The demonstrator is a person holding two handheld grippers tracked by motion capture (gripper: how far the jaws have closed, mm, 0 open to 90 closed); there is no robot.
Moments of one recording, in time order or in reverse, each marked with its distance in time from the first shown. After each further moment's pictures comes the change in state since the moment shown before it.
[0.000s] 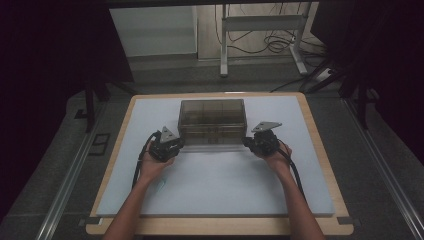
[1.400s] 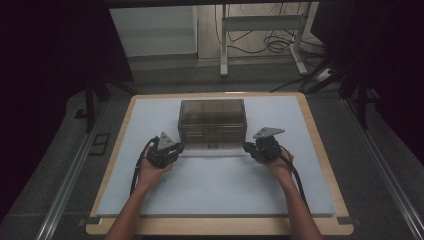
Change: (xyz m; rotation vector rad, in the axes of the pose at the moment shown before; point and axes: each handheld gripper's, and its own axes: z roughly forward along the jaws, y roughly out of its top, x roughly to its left) left arm -0.011 -0.012 -0.012 -0.024 -0.015 0.008; right arm 0.013 -0.012 -0.012 -0.013 0.017 0.011
